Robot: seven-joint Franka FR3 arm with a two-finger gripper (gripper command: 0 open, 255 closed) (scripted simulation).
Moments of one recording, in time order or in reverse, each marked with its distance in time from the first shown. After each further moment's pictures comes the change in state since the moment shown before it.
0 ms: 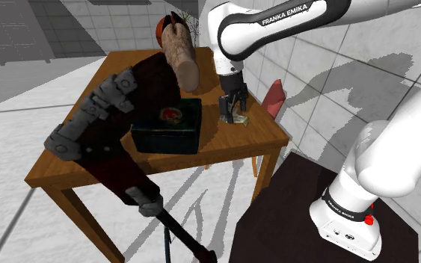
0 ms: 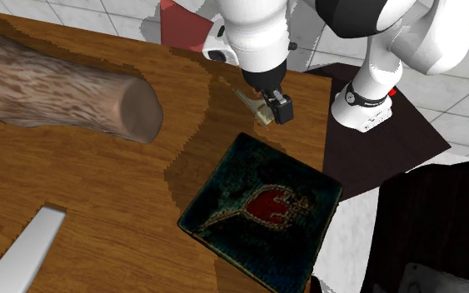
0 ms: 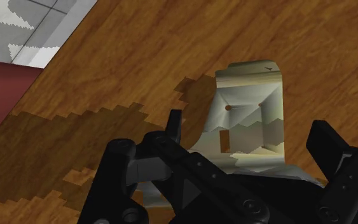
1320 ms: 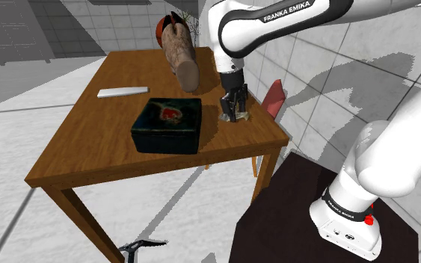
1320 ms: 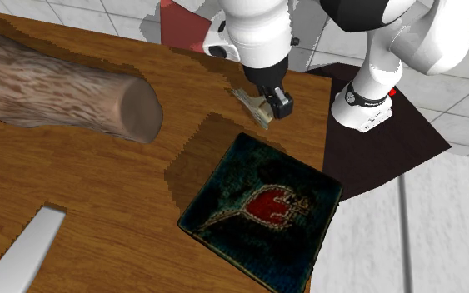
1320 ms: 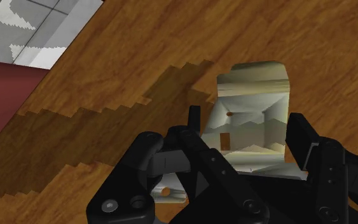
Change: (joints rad) arm 0.000 -0.009 0.000 0.010 0.000 -0.018 0.000
